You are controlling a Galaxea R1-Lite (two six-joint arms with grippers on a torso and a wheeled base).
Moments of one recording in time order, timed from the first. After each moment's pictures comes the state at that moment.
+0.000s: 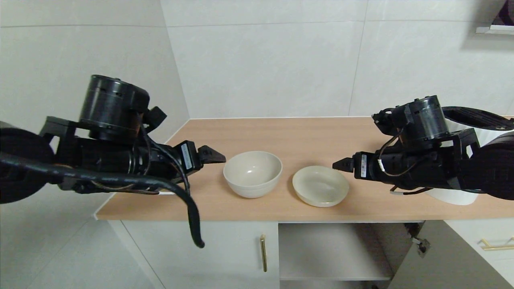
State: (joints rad) left arm -0.40 1.63 -1.14 0.15 -0.03 -0.64; right arm 0.50 1.73 -1.12 -0.04 -0.15 0.41
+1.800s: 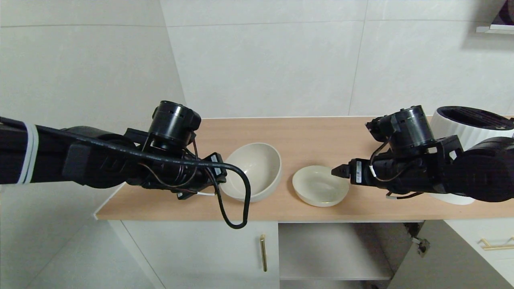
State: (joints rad) left arm -0.42 1.83 -1.22 0.16 -0.02 -0.75; right arm 0.50 1.79 -1.12 -0.04 -0.20 0.40
